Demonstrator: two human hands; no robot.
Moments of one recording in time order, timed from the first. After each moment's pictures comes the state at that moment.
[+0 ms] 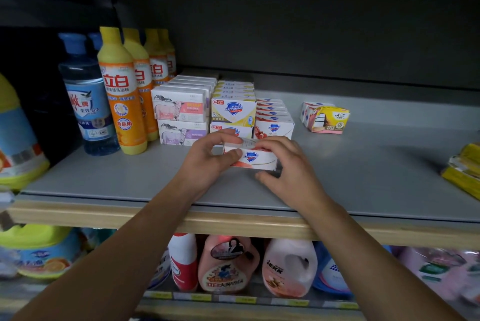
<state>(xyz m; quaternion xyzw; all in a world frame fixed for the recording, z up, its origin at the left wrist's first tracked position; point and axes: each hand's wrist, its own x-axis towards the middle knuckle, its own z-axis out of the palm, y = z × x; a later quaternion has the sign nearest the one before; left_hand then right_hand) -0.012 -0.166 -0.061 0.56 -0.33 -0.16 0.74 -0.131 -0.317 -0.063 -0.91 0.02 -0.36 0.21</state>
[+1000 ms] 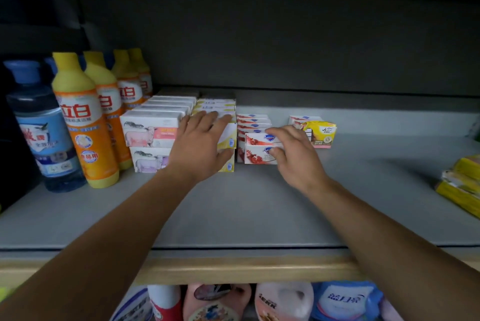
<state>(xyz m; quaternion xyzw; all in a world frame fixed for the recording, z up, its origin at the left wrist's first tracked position) 0.046 -0.219 -0.016 0.84 -0.45 0.27 0.14 -0.093 -0.400 -0.032 -0.92 0.12 -0.35 0.12</state>
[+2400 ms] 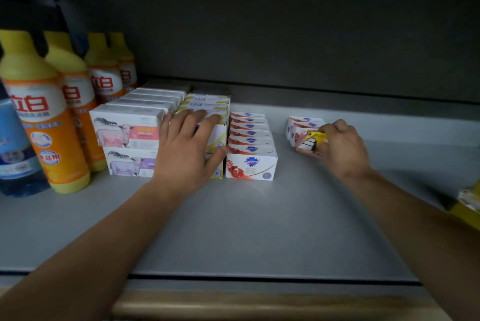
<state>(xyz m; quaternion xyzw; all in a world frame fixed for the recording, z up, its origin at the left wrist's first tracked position) 0.050 -0.236 -0.035 0.80 -0.43 0.35 0.23 -0.099 -0.524 -0.021 -0.92 0.30 -0.25 -0.05</state>
